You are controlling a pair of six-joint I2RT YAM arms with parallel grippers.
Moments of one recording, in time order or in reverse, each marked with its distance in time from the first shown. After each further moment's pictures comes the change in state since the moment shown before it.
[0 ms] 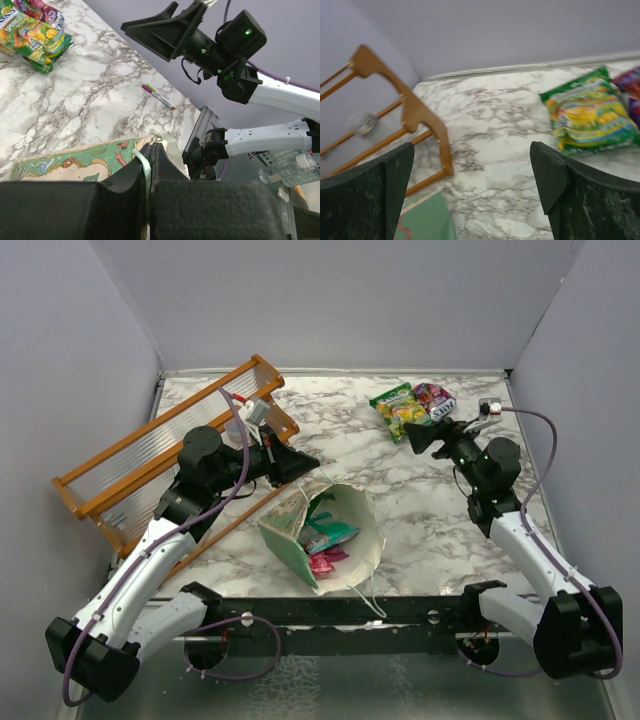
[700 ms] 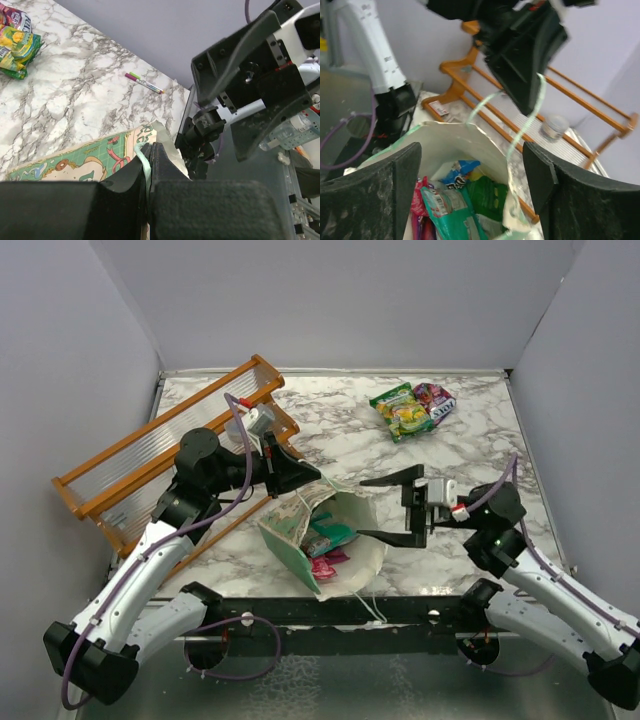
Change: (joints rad) left arm 0.000 -0.019 0.000 -0.006 0.158 0.101; right arm 0.504 -0.340 -0.025 0.014 -0.621 -0.571
